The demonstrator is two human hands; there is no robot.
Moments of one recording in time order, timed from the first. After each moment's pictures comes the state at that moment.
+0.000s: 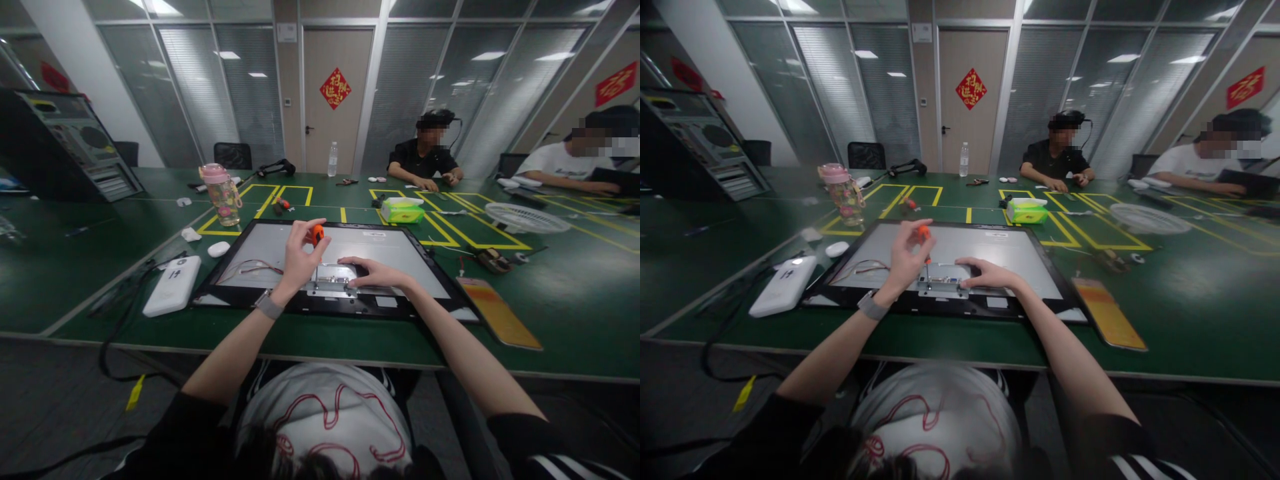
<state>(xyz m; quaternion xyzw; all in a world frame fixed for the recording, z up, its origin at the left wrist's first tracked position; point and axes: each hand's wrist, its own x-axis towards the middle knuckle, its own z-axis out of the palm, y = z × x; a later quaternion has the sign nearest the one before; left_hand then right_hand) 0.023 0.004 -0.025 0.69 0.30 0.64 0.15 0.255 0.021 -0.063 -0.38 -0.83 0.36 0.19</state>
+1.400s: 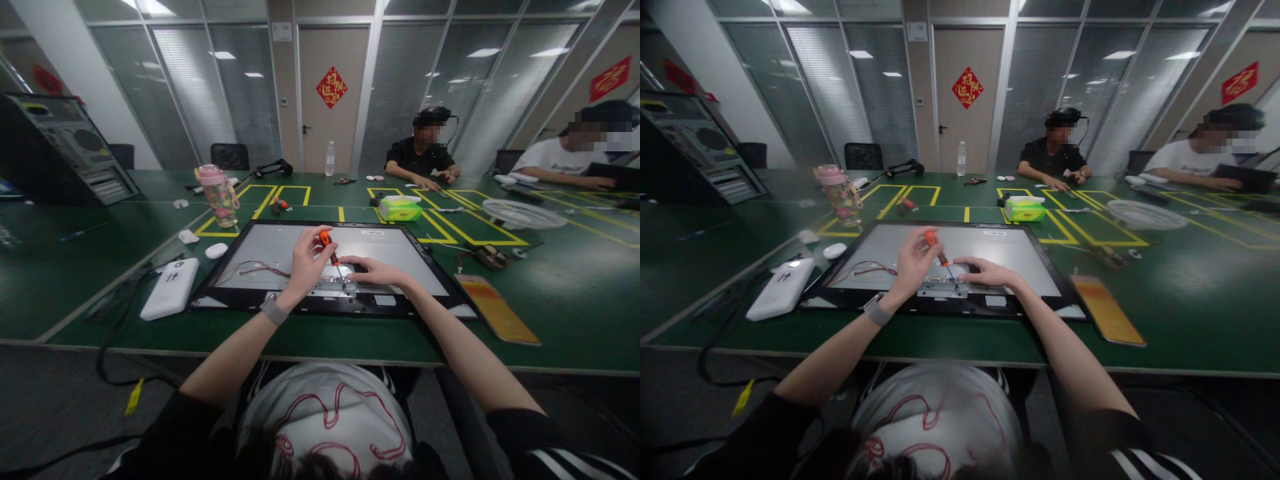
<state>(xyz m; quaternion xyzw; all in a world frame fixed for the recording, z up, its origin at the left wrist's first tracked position) 0.040 -0.005 -0.033 0.66 0.26 0.63 0.30 0.254 0.023 -0.066 -0.37 -0.84 0.35 0.21</state>
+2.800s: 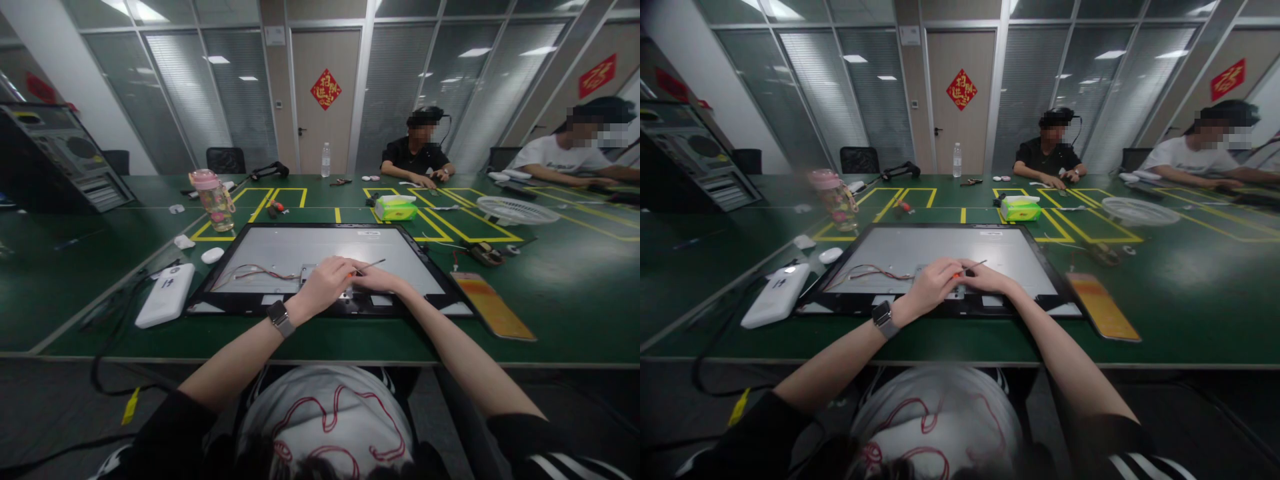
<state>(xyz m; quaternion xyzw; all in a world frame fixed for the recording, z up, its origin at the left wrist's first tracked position) 0.053 -0.018 -0.054 0.90 0.22 0.38 0.00 0.246 0.012 -0.071 -0.36 -0.83 0.34 0.25</state>
